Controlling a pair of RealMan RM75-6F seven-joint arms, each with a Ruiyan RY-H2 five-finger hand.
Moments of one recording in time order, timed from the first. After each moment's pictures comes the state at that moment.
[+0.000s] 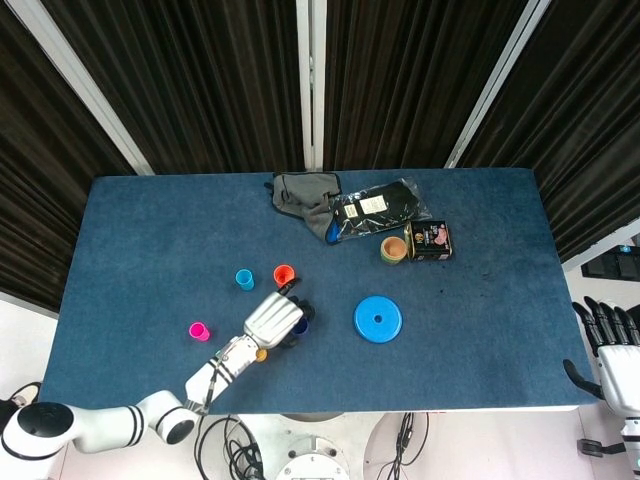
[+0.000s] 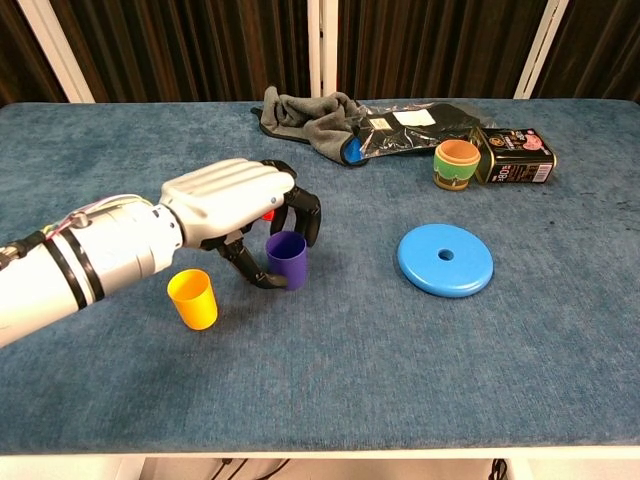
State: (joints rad) left arm -0.77 -1.81 -0.09 -1.27 1.47 0.98 0.20; right arm 0.01 -1.12 0.01 -1.42 -1.55 1.51 0.13
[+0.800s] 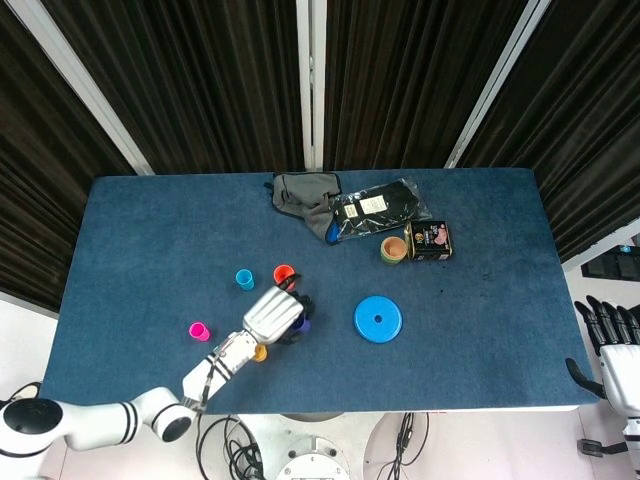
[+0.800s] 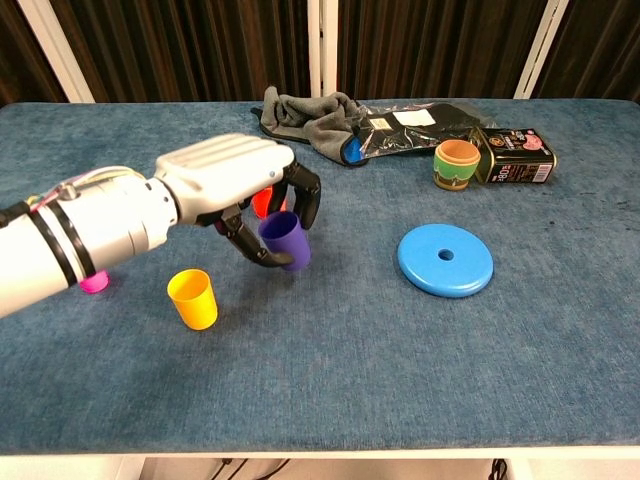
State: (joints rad) left arm -0.78 -1.74 -0.12 -1.37 1.45 0.98 0.24; right arm 0.01 -1.12 0.01 -1.42 -1.55 1.51 0.13
